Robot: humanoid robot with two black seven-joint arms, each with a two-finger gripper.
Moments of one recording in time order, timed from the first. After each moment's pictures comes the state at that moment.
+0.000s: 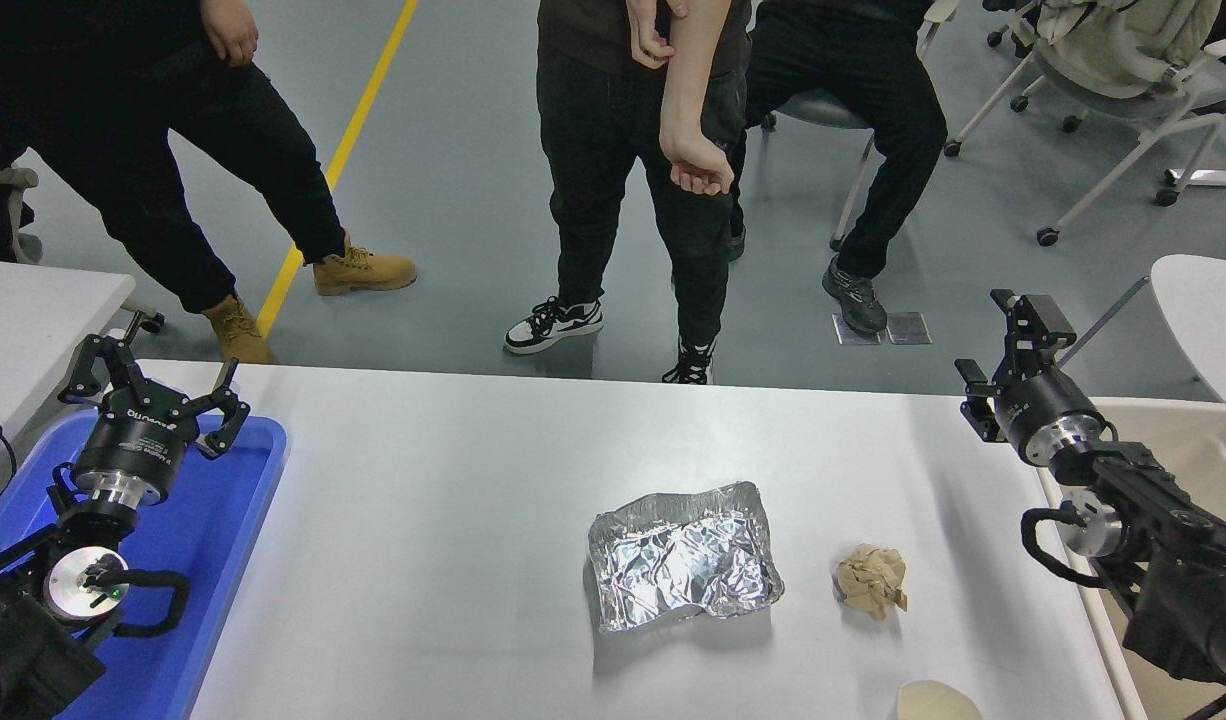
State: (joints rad) left arm -0.55 0.46 -0.62 -0.39 -0.23 -0.70 -0.58; right arm 0.68 -0.33 0.72 0.47 -0.42 0.08 0.44
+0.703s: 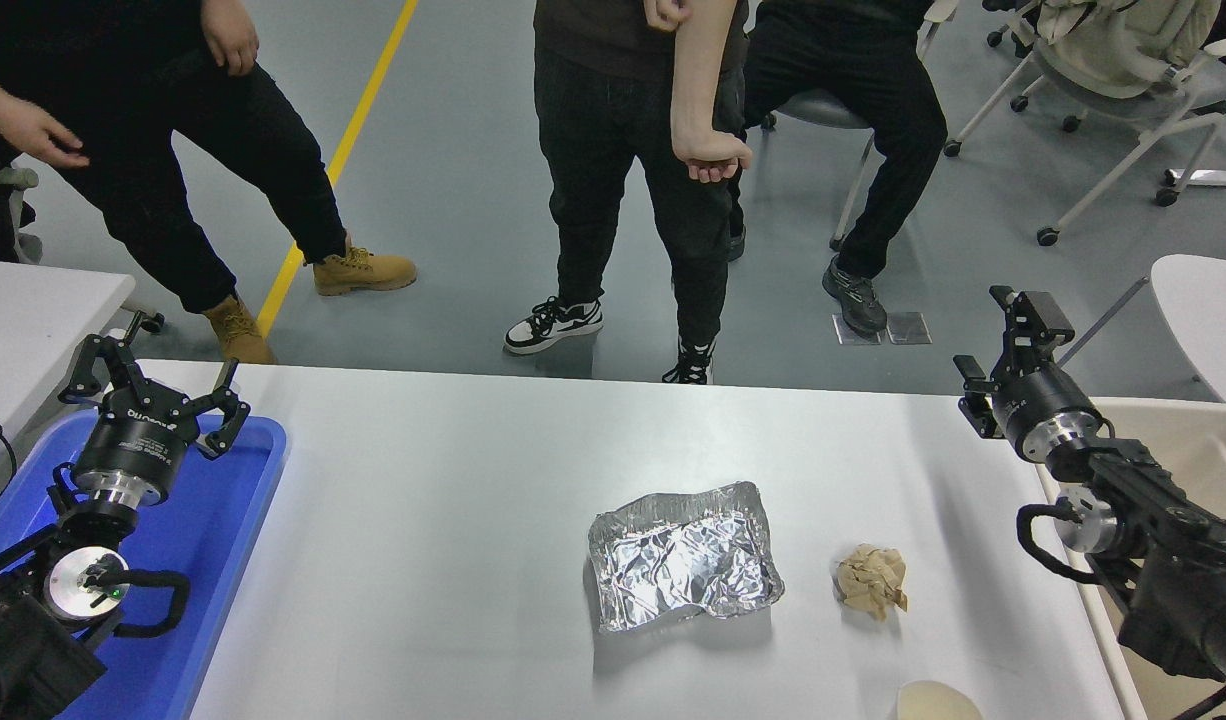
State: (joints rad) left arm -0.55 0.46 -0.62 -0.39 -0.23 -0.70 -0.58; right arm 0.69 -0.32 0.73 0.47 -0.42 0.07 0.44
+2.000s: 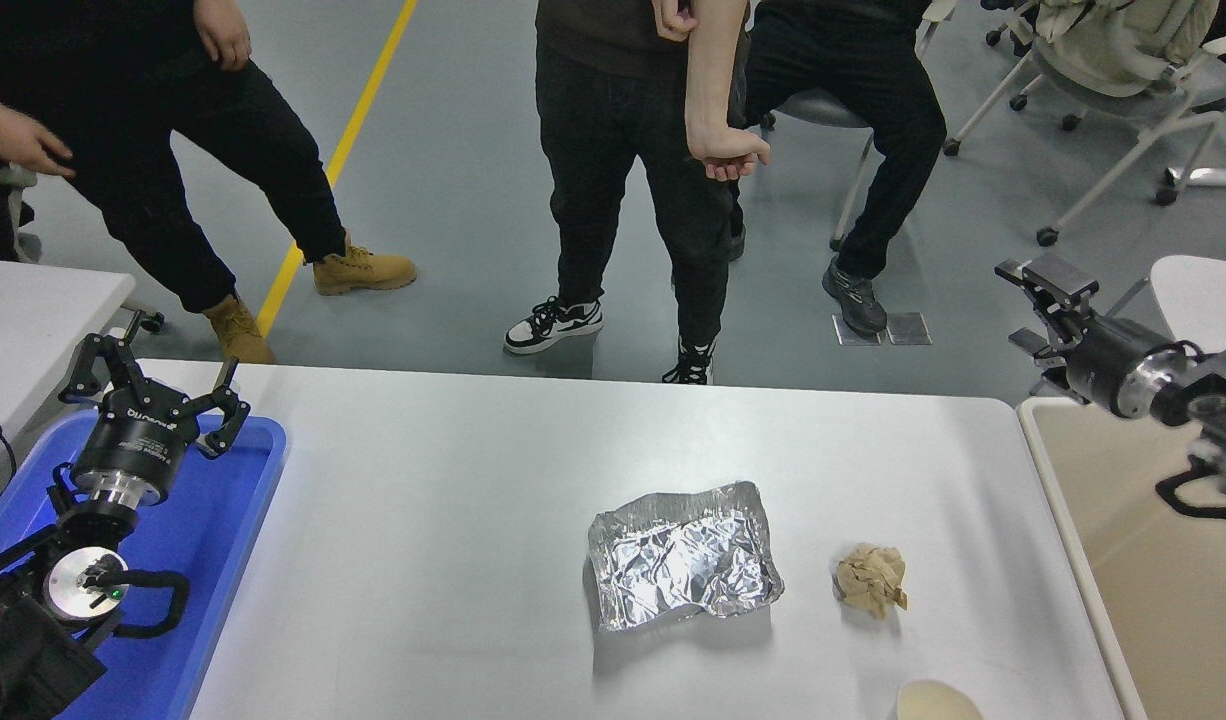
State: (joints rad) left arm -0.55 0.46 -0.62 -0.39 -0.23 -0.70 -0.58; right arm 1.11 -0.72 -0.18 0.70 -0.44 0.18 0.44
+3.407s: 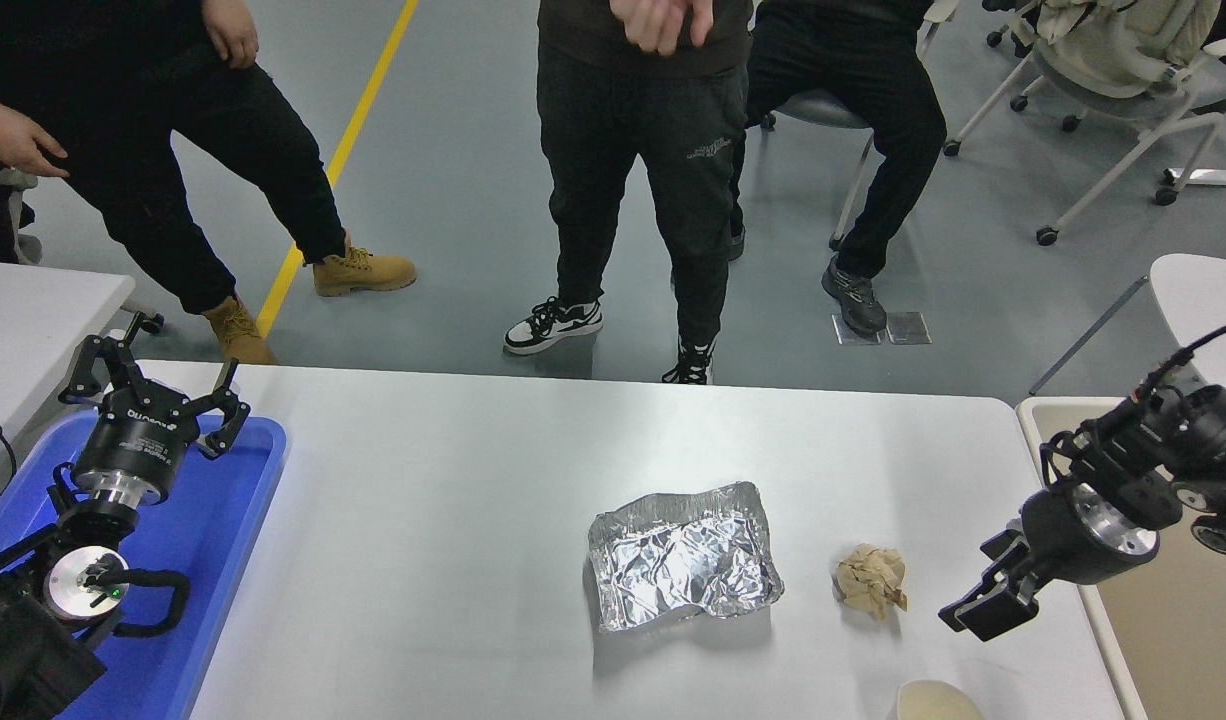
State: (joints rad) left arm -0.55 0.46 -0.62 -0.39 -0.23 -0.70 -0.58; right arm 1.43 -0.84 -0.67 1.45 -1.68 0.32 0.45
